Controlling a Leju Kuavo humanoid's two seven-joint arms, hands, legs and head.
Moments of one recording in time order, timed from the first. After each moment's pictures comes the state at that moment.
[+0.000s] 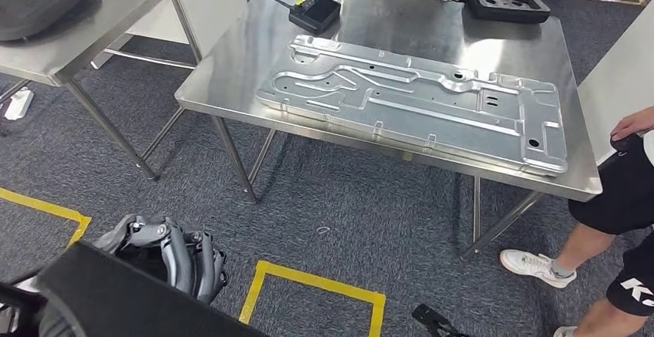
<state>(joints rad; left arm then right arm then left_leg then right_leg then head) -0.34 0.16 -0.53 -1.79 0.71 -0.20 0.03 -0.10 -0.07 -0.23 -0.16 0.64 0.09 0.03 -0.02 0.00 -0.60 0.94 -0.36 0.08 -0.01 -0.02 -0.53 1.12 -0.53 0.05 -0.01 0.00</state>
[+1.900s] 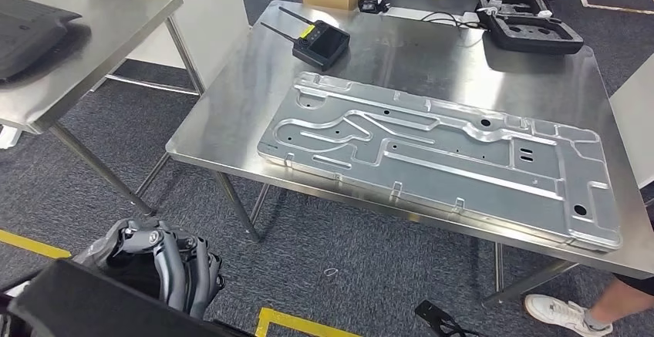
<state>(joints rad) -0.34 0.16 -0.54 -1.80 0.69 -0.20 0.02 -0.10 -0.07 -0.23 -0.16 0.63 0.10 0.02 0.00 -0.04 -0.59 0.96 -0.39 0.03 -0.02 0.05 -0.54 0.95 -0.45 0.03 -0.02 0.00</state>
